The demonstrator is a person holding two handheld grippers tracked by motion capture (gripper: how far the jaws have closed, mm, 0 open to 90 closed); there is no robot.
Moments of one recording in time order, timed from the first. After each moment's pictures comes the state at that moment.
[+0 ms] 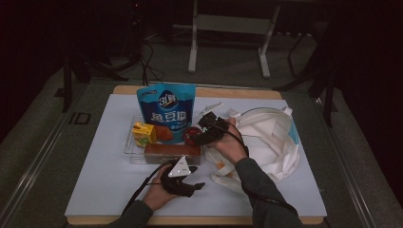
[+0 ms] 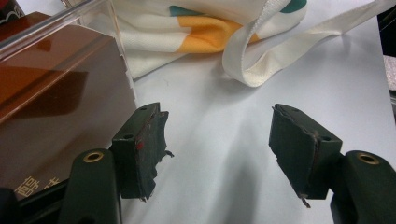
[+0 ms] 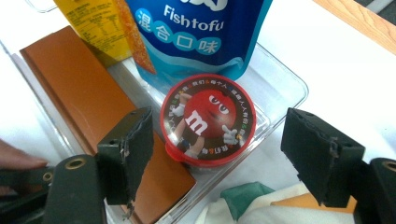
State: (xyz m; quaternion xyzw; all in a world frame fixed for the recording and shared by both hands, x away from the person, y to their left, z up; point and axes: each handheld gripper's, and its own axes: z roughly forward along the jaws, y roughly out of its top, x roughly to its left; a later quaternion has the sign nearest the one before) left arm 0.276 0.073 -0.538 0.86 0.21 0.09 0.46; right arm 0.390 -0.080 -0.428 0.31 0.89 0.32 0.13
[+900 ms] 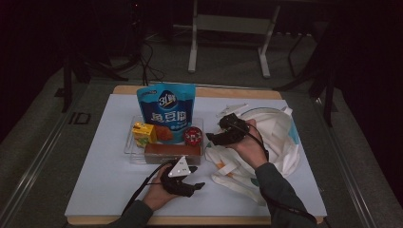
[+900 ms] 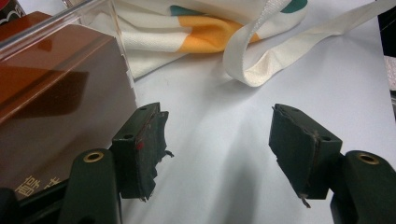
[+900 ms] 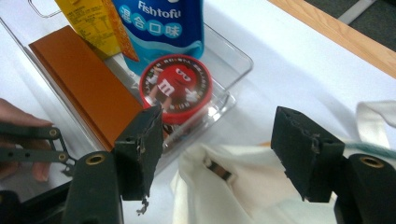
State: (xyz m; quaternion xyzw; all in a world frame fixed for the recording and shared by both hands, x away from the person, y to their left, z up) left arm 0.276 0.073 -0.538 0.86 0.21 0.09 0.46; right arm 0.372 -0.135 -0.405 0.33 0.87 0.34 0.14
